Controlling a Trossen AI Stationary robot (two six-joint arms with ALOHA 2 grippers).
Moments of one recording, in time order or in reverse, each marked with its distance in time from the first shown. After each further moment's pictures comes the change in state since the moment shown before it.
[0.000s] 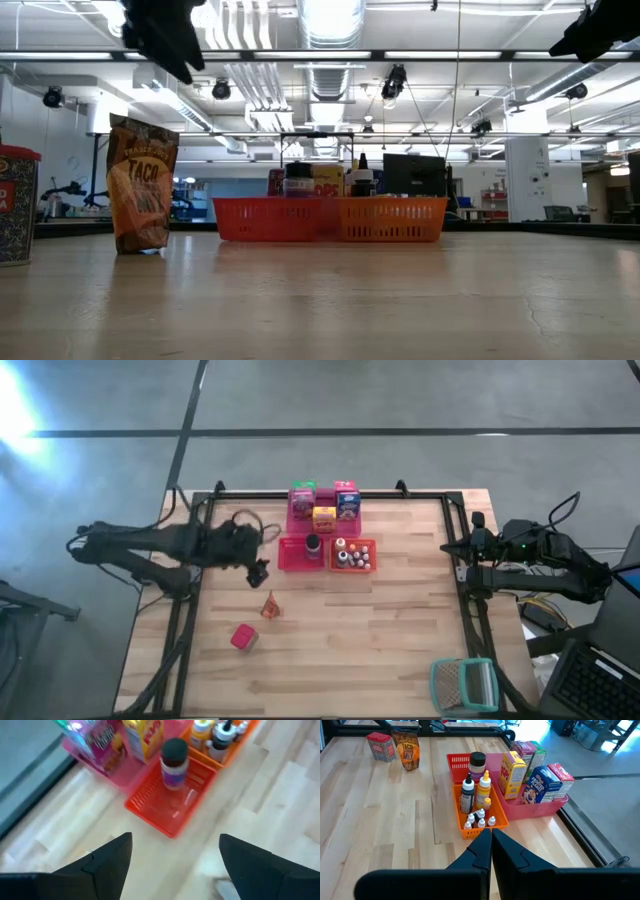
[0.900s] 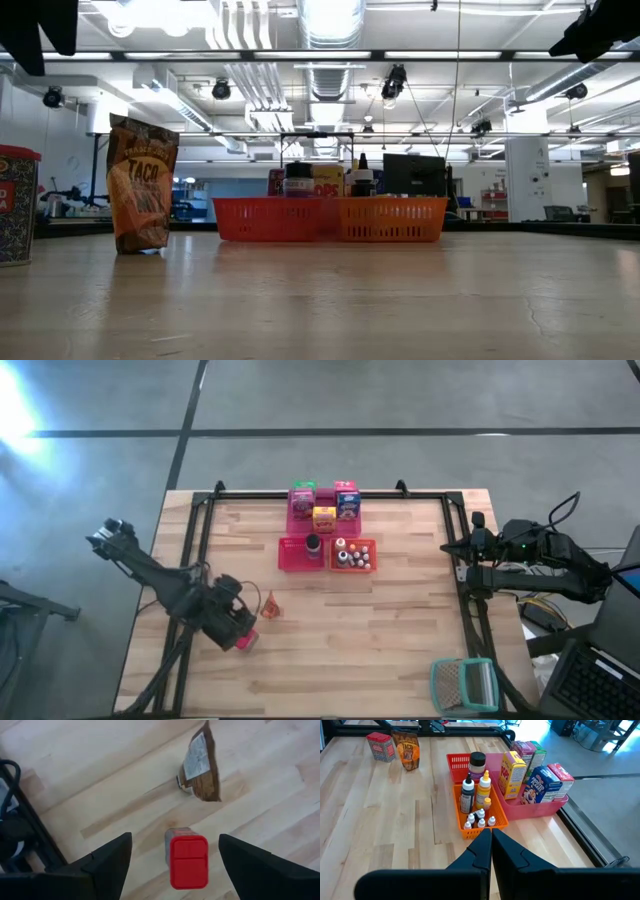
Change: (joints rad) left arm -0.550 0.196 0.079 -0.361 0.147 -1.118; right arm 0.000 0.000 0.000 0.000 0.000 0.000
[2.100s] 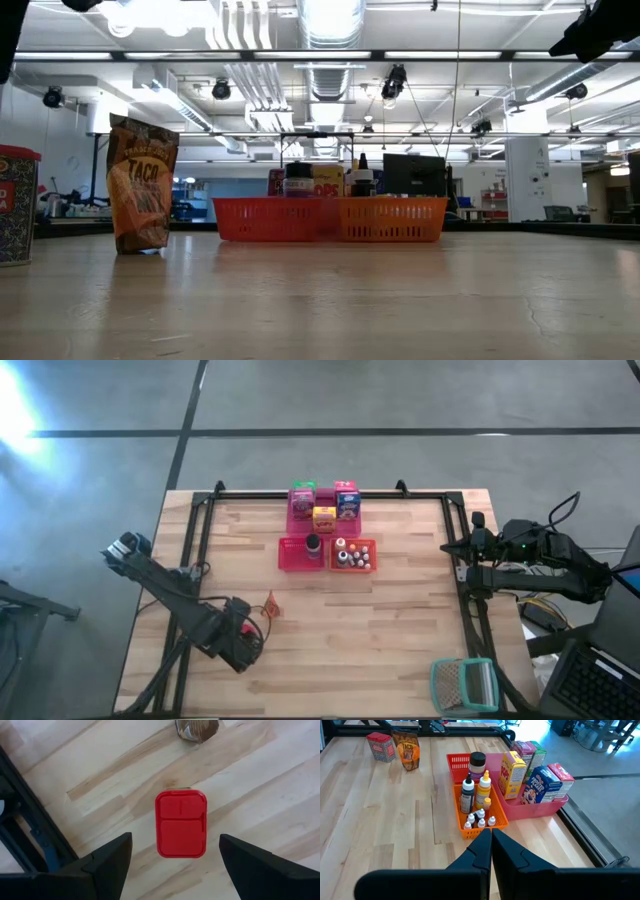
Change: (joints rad) left arm -0.062 0.210 0.054 0.039 0.160 -0.040; right arm 0.000 0.000 0.000 0.000 0.000 0.000
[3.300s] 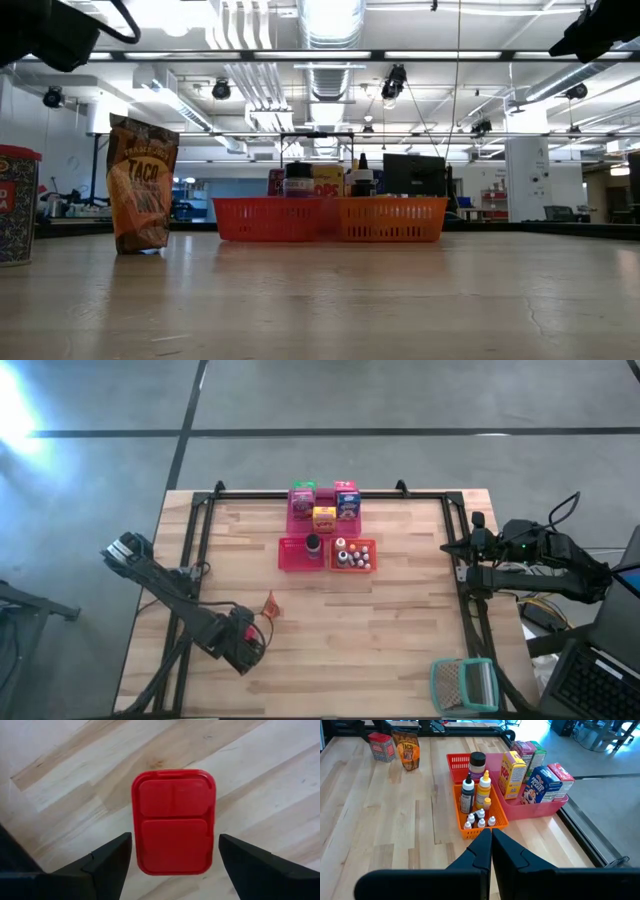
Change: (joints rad) left arm -0.010 -0.001 -0.213 0.292 0.064 -0.007; right arm 0.000 0.000 0.000 0.000 0.000 0.000
